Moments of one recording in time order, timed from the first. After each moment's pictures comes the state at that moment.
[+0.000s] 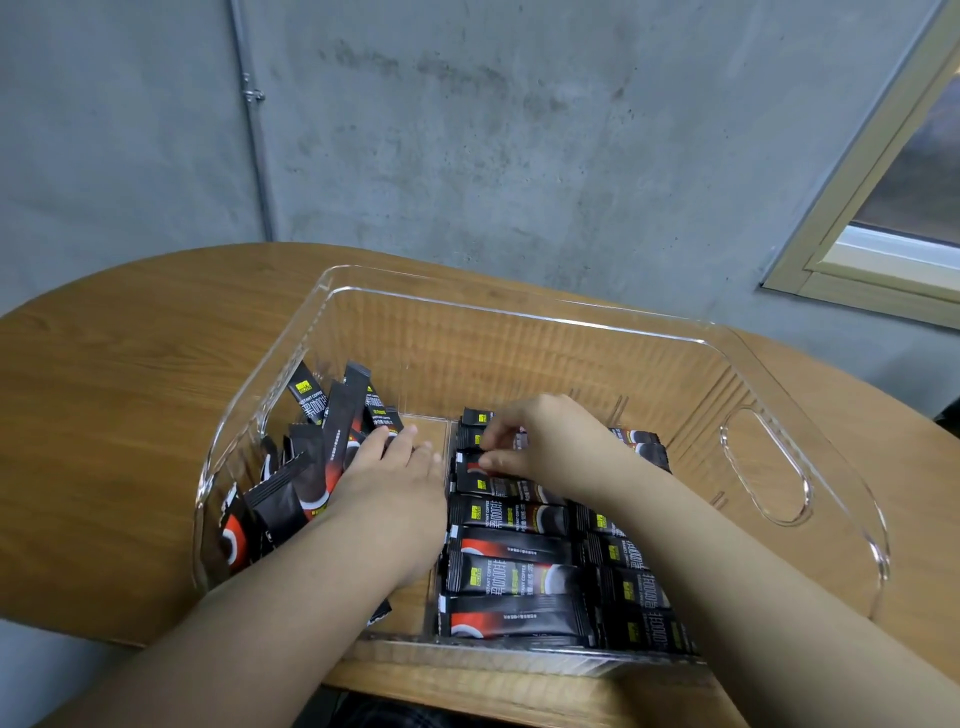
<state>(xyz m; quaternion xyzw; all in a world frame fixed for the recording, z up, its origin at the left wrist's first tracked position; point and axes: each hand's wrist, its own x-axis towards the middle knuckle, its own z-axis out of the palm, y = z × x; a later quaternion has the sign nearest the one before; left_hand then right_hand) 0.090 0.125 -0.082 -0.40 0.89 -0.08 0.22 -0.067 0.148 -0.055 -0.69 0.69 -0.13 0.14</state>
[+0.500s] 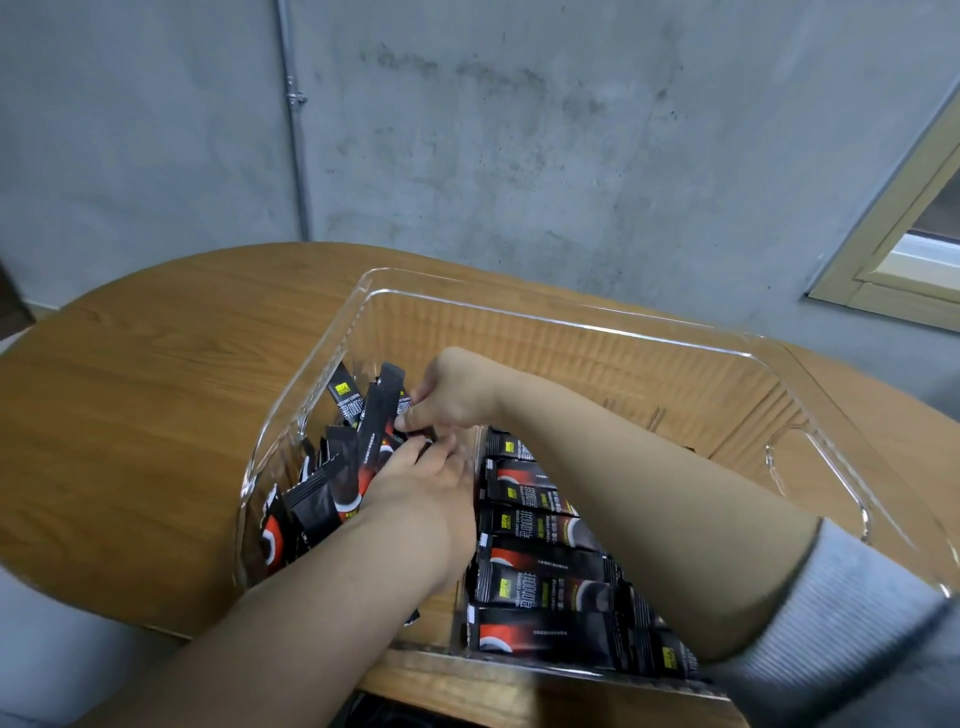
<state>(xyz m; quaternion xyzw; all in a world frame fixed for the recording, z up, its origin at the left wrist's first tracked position) 0.087 0.119 -0.083 -0.39 0.89 -0.07 0.23 0.000 0.060 -0.042 -0.69 0.67 -0.07 0.27</state>
